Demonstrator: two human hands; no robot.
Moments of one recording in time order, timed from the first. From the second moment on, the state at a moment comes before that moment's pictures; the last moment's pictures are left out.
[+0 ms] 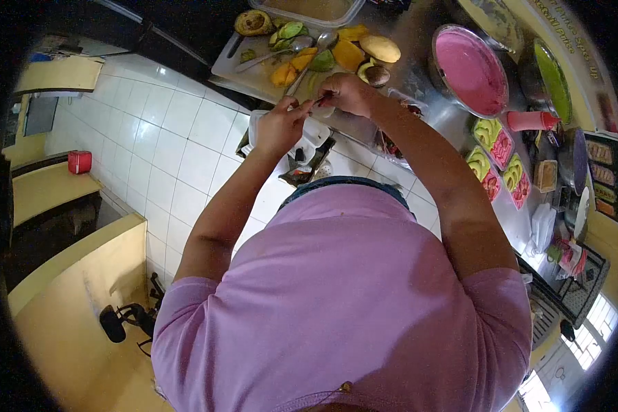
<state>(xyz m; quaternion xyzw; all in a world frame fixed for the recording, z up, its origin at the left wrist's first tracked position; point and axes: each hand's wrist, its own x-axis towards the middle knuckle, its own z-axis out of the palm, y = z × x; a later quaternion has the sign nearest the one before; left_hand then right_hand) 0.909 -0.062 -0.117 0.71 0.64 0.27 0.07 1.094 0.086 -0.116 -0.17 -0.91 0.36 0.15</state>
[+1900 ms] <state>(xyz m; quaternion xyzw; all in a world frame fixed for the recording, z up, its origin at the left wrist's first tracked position) 1.366 0.038 -0.003 0.53 0.38 0.43 0.62 1.571 -0.031 -0.035 -0.40 -0.21 0.71 0.54</state>
